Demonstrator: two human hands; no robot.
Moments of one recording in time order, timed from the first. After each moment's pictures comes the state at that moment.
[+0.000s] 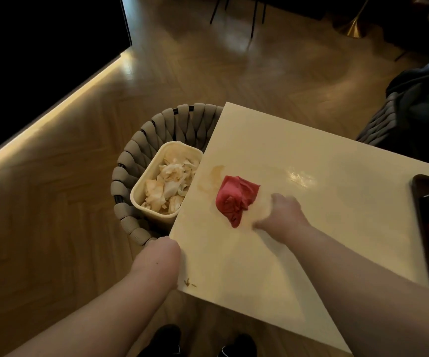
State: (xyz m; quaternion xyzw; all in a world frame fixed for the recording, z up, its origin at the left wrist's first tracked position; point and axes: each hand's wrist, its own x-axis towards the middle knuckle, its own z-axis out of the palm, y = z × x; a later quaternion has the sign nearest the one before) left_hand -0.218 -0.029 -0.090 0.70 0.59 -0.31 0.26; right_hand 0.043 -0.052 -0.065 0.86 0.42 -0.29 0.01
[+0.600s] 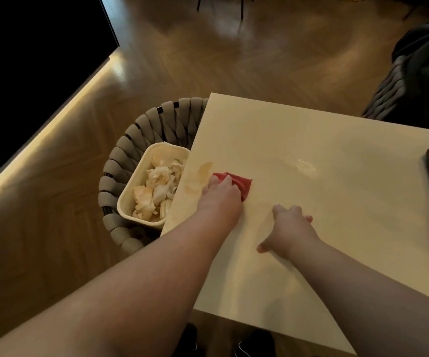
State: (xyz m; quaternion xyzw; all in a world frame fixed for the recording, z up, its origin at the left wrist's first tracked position) left_hand -0.054 0.029 -0.087 0.86 0.46 -0.18 0.13; right_hand 0.068 -0.074 -0.100 0.86 0.37 -0.33 0.10
